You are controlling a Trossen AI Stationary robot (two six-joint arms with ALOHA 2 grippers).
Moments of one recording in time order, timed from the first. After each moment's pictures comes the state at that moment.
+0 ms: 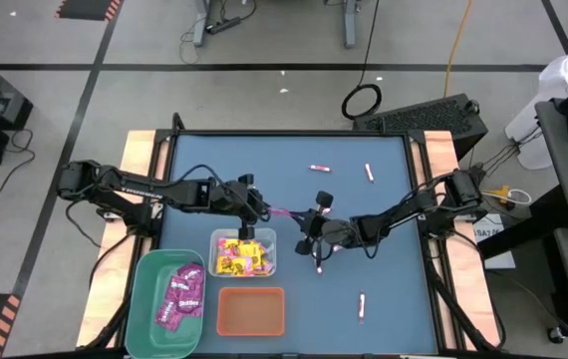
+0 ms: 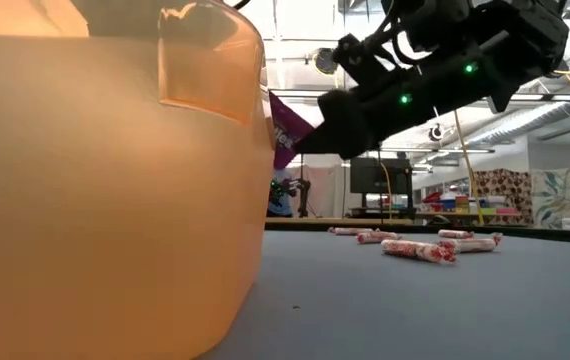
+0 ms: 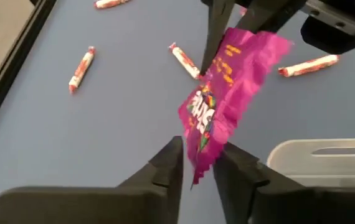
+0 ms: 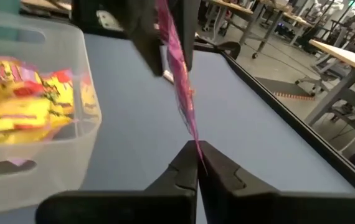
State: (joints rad) left arm 0.01 1.39 0.80 -0.09 -0.11 0.11; right arm 0.20 1.79 0.74 0.71 0.67 -0.05
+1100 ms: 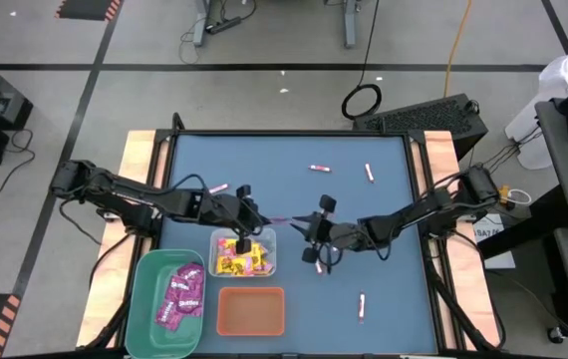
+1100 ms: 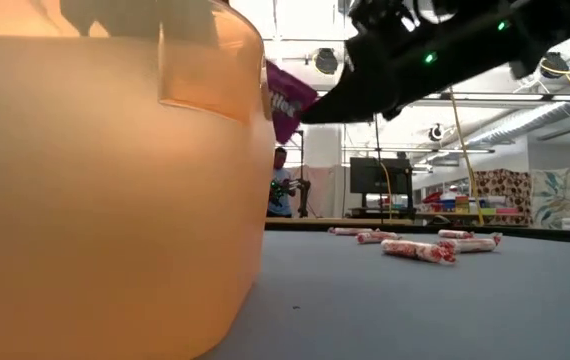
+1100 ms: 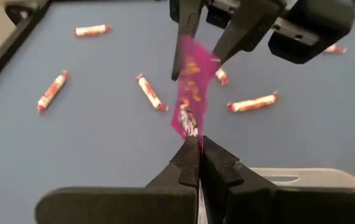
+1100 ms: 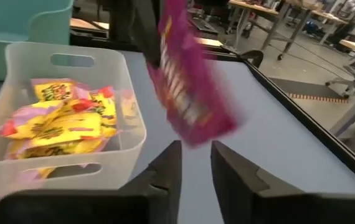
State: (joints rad) left arm -0.13 1.33 0.80 -0.04 -0.15 -0.04; right arm 0.26 1.66 0.74 0.57 0.62 0.02
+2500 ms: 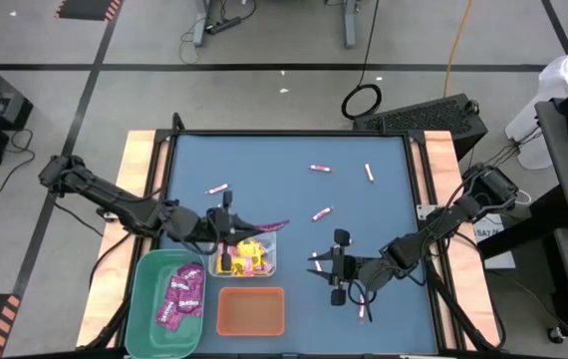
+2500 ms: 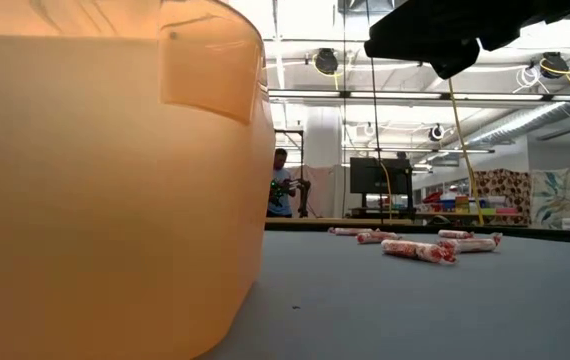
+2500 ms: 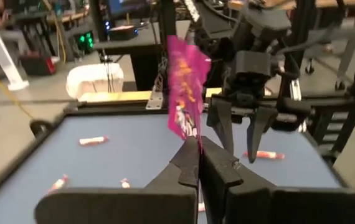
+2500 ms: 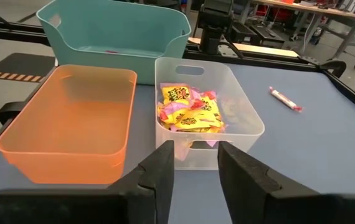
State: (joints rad) left arm -0.38 1.16 0.79 0.20 -0.40 0.00; right arm 0.59 1.53 0.74 0.40 0.66 0.17
